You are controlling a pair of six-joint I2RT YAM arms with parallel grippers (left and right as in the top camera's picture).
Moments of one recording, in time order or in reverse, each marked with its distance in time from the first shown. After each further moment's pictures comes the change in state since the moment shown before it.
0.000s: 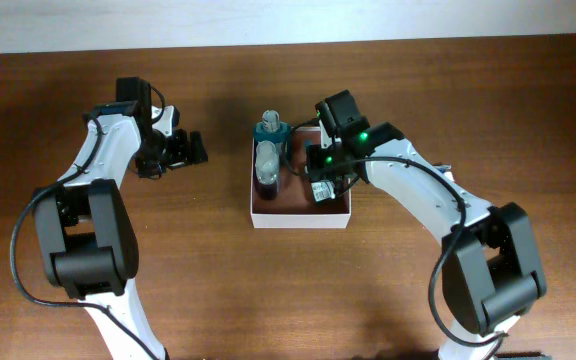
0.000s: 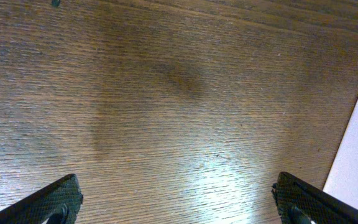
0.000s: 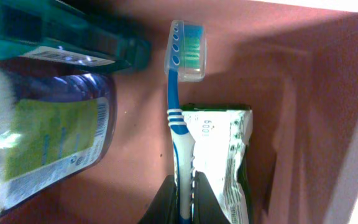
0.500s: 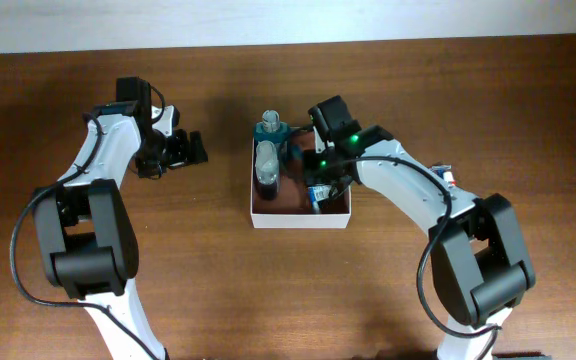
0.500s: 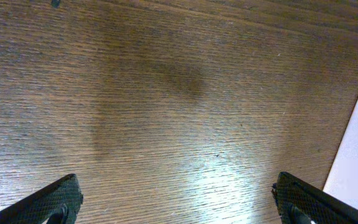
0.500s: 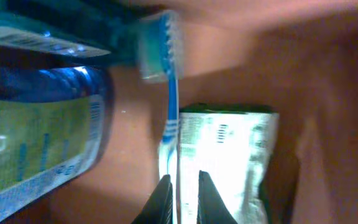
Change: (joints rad) left arm 0.000 0.000 0.000 0.000 0.000 0.000; right arm 0.022 0.048 0.000 0.024 0.000 0.006
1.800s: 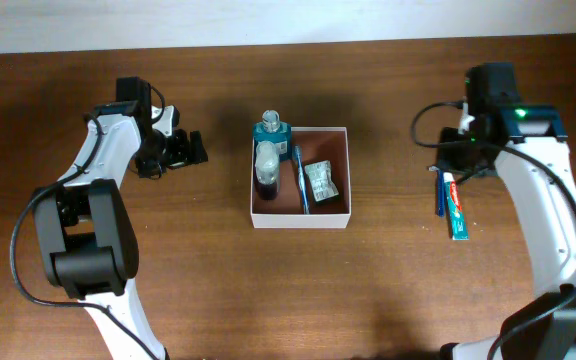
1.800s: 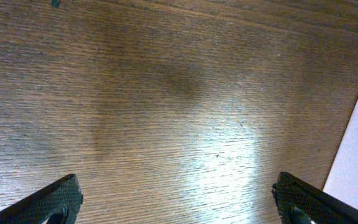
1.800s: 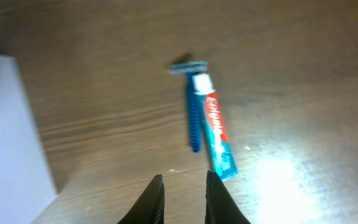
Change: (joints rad) left arm 0.000 0.000 0.000 0.000 0.000 0.000; right arm -0.489 -0.336 0.080 -0.509 0.227 -0.142
